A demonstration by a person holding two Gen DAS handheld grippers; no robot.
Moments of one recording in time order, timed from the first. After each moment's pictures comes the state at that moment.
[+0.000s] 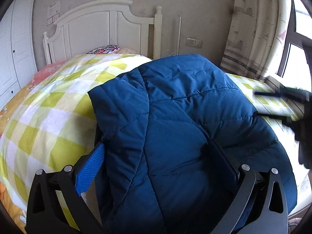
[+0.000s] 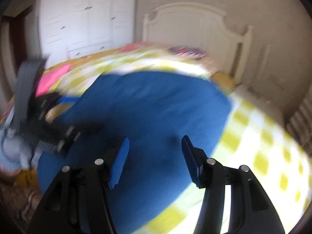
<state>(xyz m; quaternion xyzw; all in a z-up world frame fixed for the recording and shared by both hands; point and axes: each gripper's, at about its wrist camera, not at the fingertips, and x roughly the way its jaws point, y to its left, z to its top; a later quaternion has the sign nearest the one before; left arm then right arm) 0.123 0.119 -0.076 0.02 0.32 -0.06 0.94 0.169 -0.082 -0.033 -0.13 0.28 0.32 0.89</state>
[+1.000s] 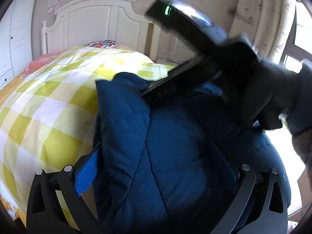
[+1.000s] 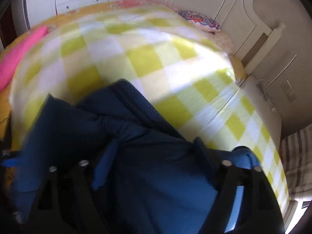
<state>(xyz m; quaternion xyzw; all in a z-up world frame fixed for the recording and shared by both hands) 0.121 0.141 -0.086 -0.03 0.33 -0.08 0.94 0.309 0.093 -0.067 -0.26 0.42 0.28 0.82</state>
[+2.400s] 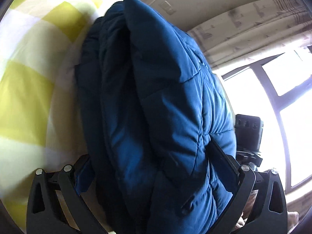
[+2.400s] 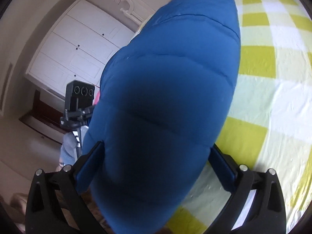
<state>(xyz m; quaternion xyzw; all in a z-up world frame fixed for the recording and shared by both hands) 0.156 0.213 -0.120 -0.24 0.49 -0.32 0.77 0.171 -0.110 -0.133 0.21 0.48 0.42 0.74</state>
